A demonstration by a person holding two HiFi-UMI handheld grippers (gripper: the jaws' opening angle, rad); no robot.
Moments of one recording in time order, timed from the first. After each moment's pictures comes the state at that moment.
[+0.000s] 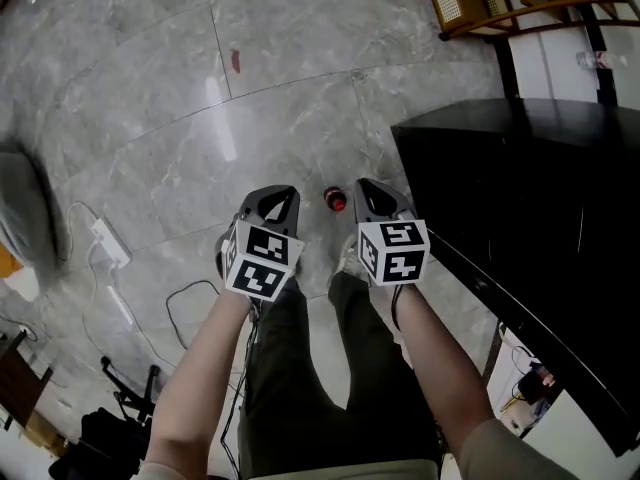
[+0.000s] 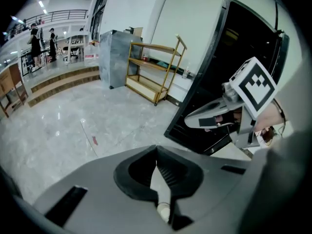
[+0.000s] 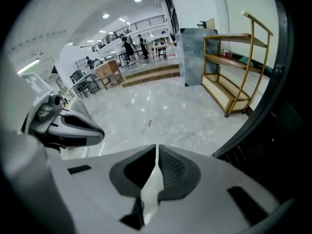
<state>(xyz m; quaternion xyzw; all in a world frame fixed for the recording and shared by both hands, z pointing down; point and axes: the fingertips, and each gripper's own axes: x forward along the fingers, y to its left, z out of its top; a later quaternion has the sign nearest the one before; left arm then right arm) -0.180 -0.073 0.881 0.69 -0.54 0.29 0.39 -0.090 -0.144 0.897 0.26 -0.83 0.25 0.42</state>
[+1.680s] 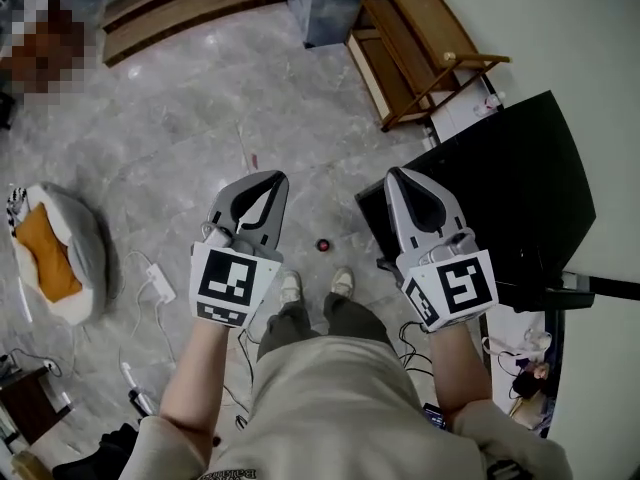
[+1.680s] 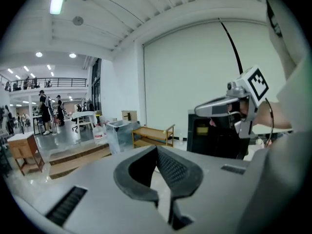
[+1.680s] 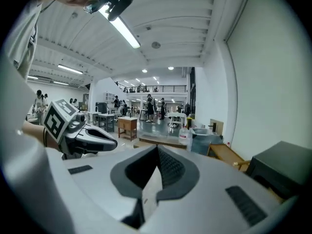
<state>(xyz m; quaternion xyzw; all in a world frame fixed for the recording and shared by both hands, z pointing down) -0.185 -0.072 0.249 0.75 -0.64 0.16 0.09 -0.069 -0.134 0.211 0.25 -0.96 0.00 0.14</state>
